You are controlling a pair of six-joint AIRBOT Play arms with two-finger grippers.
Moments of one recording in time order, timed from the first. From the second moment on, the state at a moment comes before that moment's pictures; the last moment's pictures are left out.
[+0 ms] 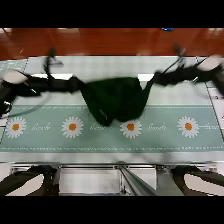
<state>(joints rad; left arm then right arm) -0.06 -1.18 1.02 0.45 -1.07 -1.10 -0.01 -1.35 1.28 -0.87 1.08 1.30</state>
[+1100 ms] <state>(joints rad) 0.17 -0.57 1.63 0.63 -1.34 -1.30 -0.07 -0.62 1.91 -1.41 1.38 1.49</state>
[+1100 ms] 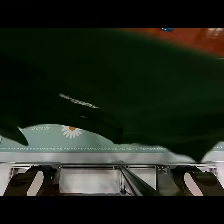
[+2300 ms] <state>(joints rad) 0.11 -1.46 1.08 0.62 -0.87 -1.18 -0.22 -1.50 1.46 -1.04 1.32 1.46</state>
